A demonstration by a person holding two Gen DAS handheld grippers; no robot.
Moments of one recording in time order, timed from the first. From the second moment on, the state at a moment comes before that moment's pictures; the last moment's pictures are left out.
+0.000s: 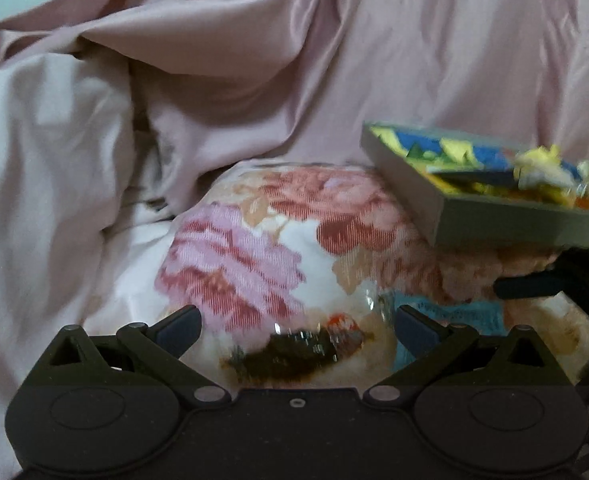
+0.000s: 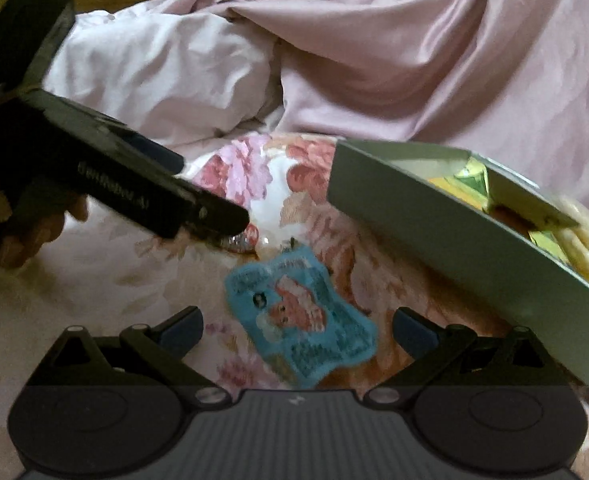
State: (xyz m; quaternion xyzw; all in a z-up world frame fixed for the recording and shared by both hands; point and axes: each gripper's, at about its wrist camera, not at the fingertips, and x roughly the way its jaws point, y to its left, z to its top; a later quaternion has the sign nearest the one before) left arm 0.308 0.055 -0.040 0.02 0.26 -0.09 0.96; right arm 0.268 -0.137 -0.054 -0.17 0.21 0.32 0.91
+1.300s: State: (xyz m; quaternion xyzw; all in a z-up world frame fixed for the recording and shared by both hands) left arm 0.327 0.060 -0.052 0.15 0.36 -0.27 0.88; right arm 0.280 -0.133 -0.057 -0.17 0.26 0.41 0.86
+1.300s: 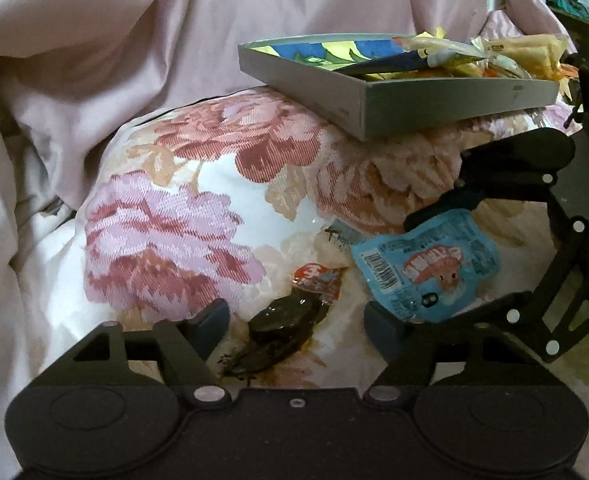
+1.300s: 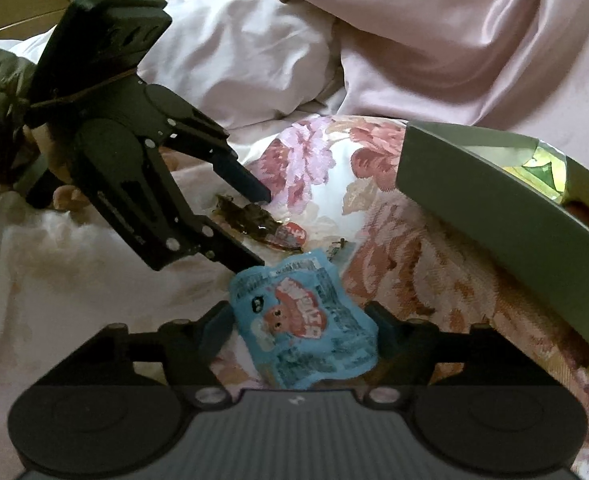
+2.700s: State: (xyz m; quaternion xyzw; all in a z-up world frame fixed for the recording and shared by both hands) left arm 0.183 -0.015 -0.046 -0.01 0.36 -0.07 0.93; right arm 0.168 -0.190 -0.048 -0.15 0.33 0.25 0.90
